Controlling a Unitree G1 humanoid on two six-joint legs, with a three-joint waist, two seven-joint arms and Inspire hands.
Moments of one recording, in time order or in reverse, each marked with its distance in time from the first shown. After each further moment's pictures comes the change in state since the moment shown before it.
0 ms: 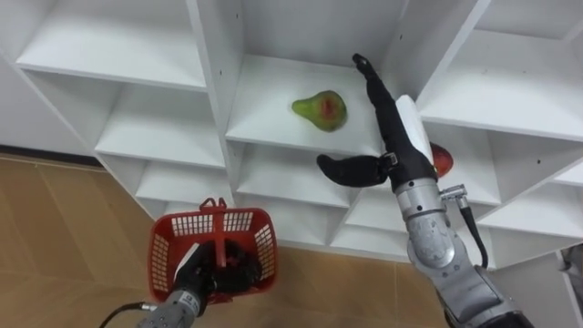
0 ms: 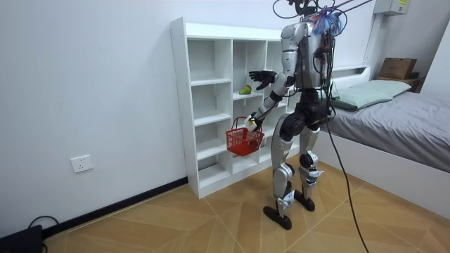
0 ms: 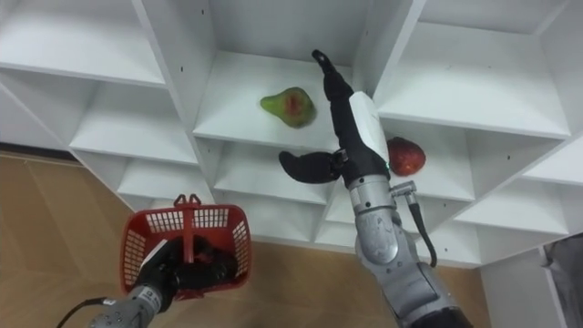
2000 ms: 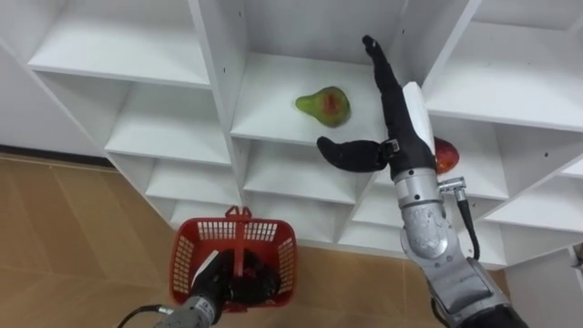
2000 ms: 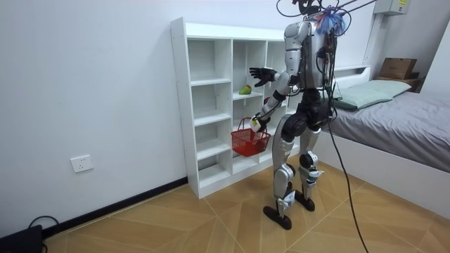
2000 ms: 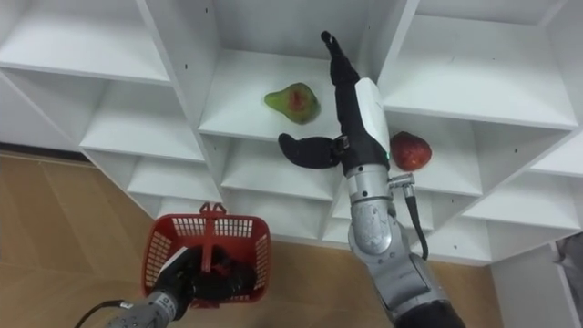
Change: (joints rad) left arm -0.001 -0.043 -0.008 0.022 0.060 0.015 -0.027; right arm -0.012 0.060 -0.038 -0.033 -0.026 -0.001 -0.035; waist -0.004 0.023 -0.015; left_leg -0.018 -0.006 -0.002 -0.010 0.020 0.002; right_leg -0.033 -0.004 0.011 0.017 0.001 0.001
